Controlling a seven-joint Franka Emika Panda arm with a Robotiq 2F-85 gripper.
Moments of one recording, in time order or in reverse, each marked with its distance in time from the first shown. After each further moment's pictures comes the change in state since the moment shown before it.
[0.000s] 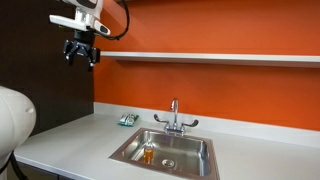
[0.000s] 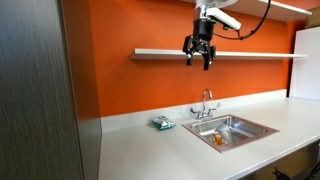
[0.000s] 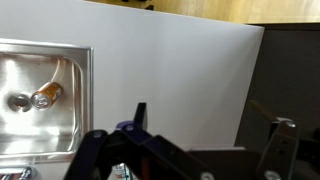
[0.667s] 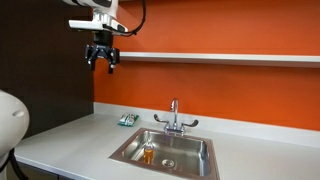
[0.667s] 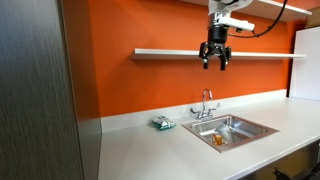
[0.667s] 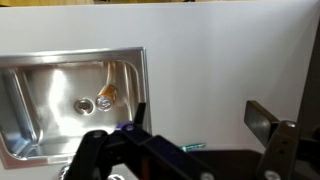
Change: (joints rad) arm -0.132 -0.015 -0.037 -0.024 -0.139 0.007 0.017
